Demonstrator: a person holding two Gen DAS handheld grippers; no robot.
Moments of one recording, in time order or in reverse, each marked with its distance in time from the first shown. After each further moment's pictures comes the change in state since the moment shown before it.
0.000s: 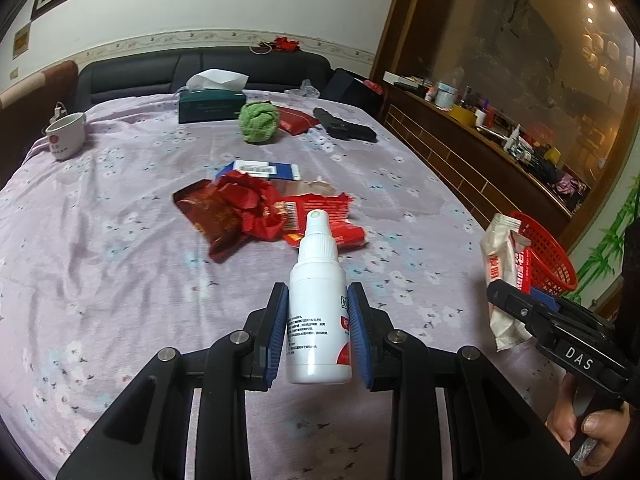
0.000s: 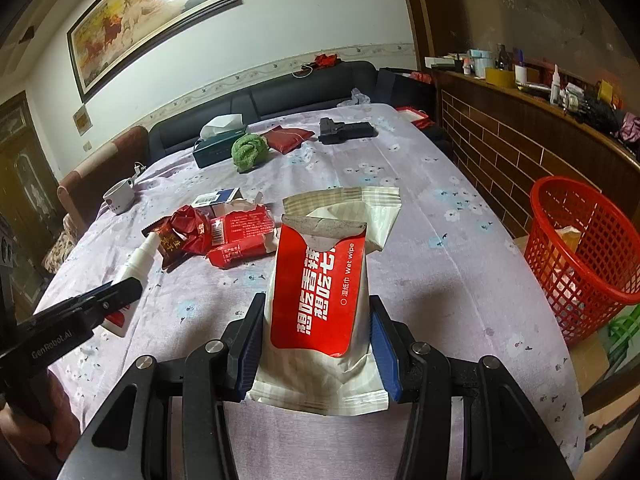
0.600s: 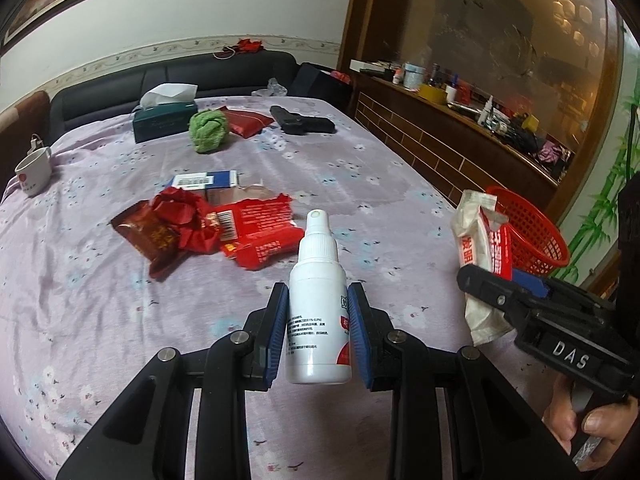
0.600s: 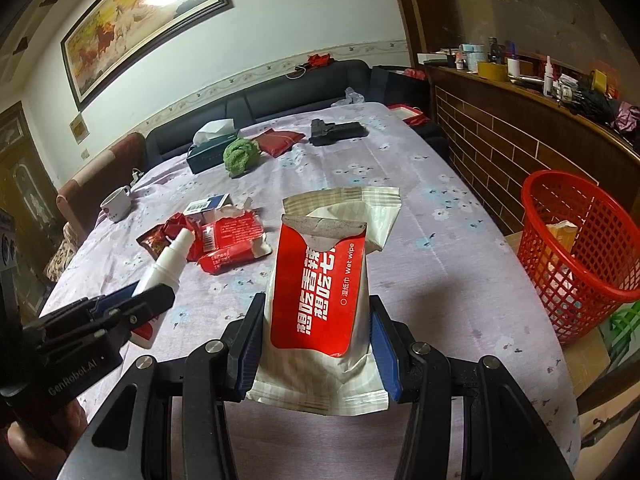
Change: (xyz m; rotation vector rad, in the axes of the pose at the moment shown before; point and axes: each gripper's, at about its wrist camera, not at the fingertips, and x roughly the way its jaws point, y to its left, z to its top) left arm 0.018 -0.054 0.004 0.120 0.023 -0.031; right arm -0.004 -0.017 0.005 0.032 -0.003 0.002
